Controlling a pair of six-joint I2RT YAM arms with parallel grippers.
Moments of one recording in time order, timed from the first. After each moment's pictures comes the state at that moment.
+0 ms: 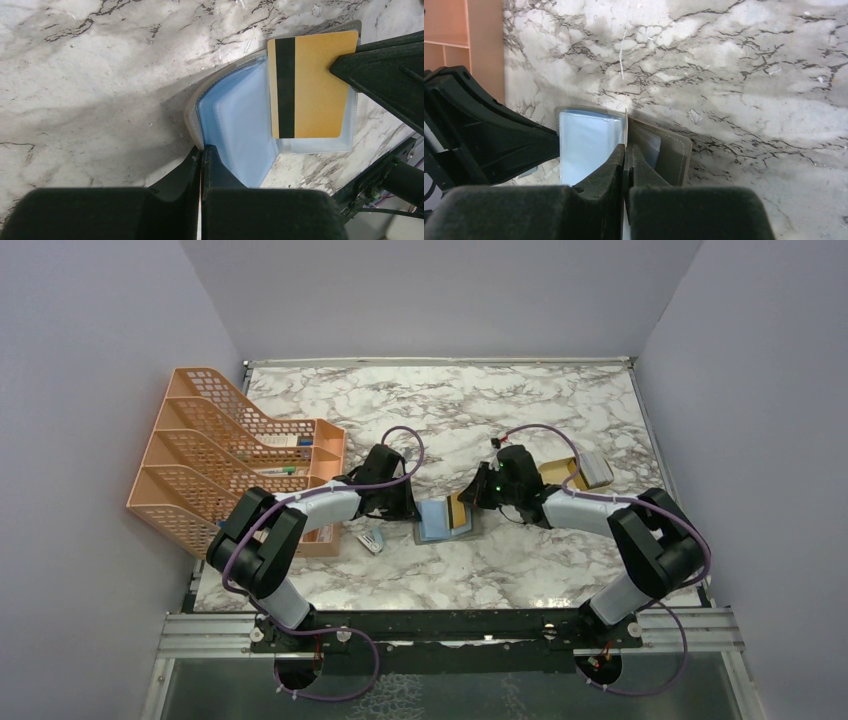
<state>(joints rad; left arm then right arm) -0.56 1.61 0.79 -0.11 0.31 -0.60 0.57 1.58 0.69 0.23 -0.20 0.67</state>
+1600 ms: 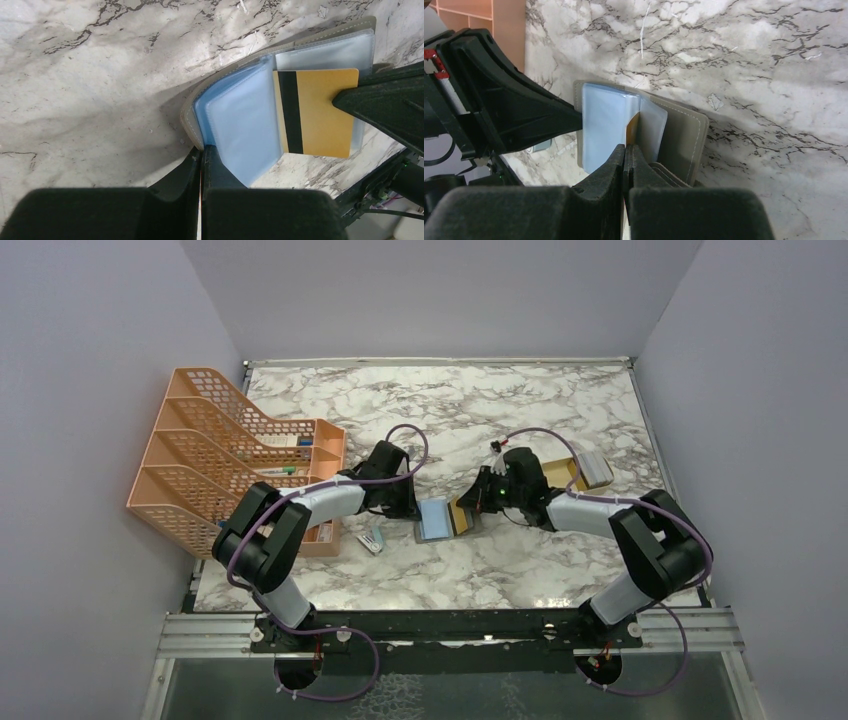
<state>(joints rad) -0.56 1.65 0.85 -0.18 0.30 -0.57 0.54 1.57 0.64 0.31 -0.34 0.67</state>
